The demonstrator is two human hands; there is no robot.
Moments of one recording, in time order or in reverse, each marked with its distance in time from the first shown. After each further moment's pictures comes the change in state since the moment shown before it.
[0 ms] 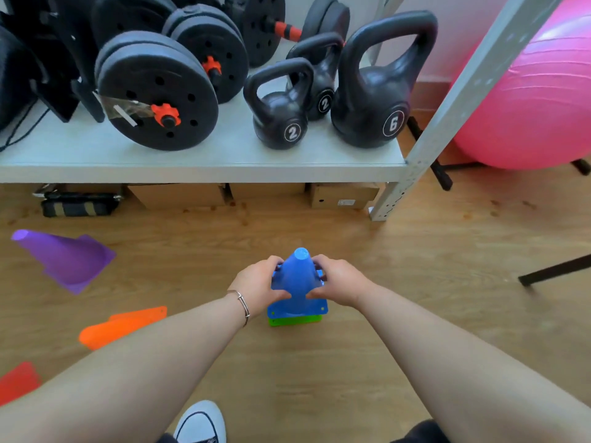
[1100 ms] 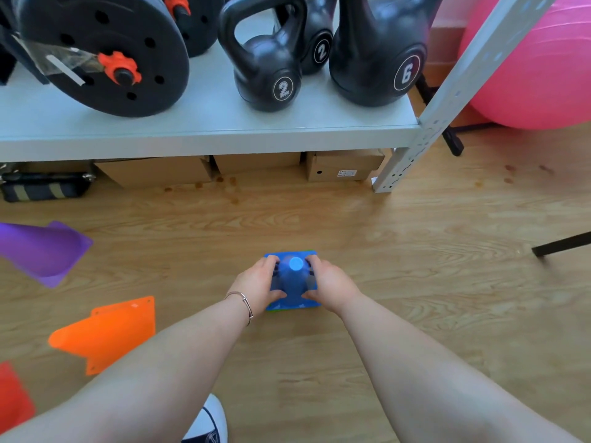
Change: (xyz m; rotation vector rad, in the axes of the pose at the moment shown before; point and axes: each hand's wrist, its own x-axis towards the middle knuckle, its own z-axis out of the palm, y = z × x) left_hand 0.029 -0.044 0.061 0.174 -0.111 -0.026; right_hand 0.032 0.034 0.076 -0.124 0.026 0.102
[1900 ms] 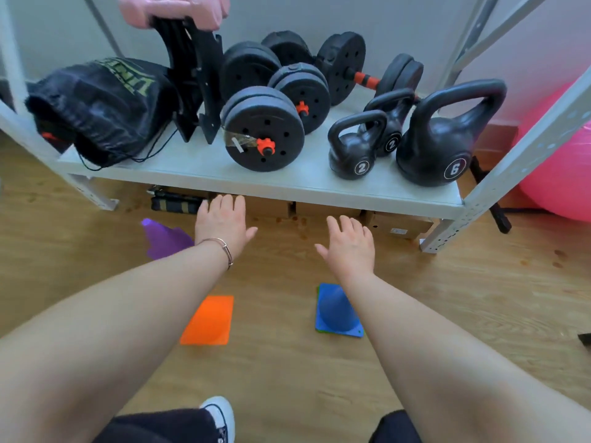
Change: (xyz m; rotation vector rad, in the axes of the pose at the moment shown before) left_hand -0.129 -0.040 -0.243 0.546 0.687 -0.293; right_hand -0.042 -0.170 -0.114 -0.338 0.615 -0.208
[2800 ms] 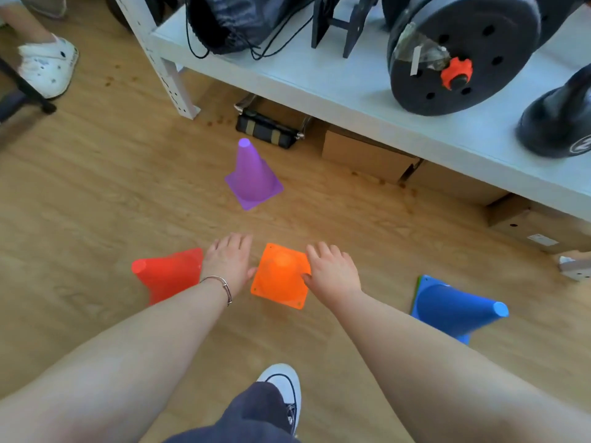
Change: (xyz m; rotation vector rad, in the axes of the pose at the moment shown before) left_hand -0.147 -0.184 0.218 -0.114 -0.366 -0.157; right_hand -0.048 -0.216 0.178 -0.057 -0.455 -0.442
